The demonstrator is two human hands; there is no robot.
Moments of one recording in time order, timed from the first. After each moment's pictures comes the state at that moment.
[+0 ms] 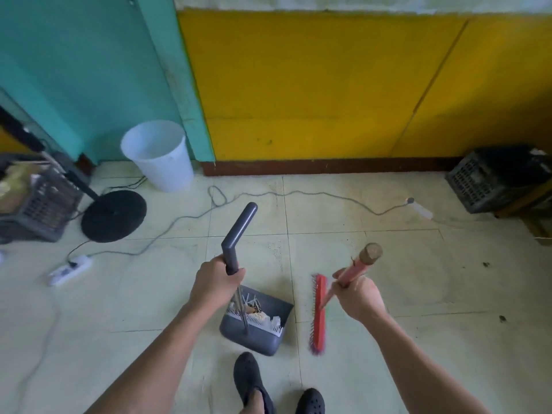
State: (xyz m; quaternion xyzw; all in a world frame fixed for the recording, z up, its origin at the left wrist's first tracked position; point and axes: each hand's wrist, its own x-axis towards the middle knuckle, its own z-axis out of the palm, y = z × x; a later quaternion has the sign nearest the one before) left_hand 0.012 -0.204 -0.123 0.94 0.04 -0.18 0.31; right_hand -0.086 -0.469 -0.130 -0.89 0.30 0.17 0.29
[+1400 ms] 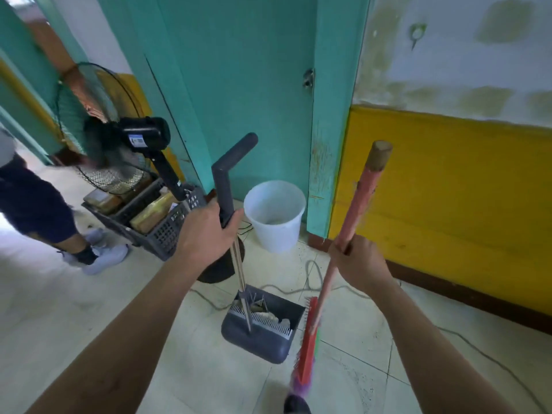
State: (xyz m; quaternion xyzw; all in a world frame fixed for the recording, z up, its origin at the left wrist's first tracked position) left_hand 0.422 -0.011 0.027 0.96 0.12 0.16 0.17; right_hand 0.450 -0.278 -0.018 -0.93 -0.02 0.09 0.35
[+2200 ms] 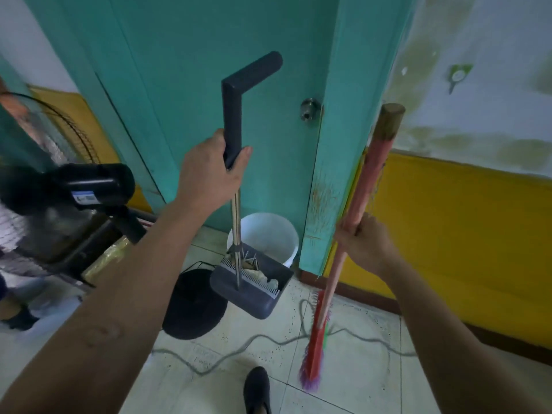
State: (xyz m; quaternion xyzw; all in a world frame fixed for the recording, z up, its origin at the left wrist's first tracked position) left_hand 0.707 0.082 0.092 0.91 -0.03 0.34 0.22; right_hand 0.680 -0.184 0.029 -0.92 0.01 0.05 0.40
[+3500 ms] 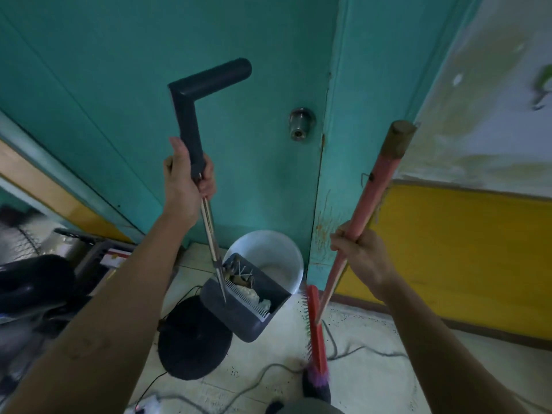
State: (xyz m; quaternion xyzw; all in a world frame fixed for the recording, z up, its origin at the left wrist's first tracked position) left_hand 0.955 0.107 0.051 0.64 -0.03 0.11 0.76; right_hand 0.880 -0.161 -0.009 -0.81 0.07 0.07 0.57
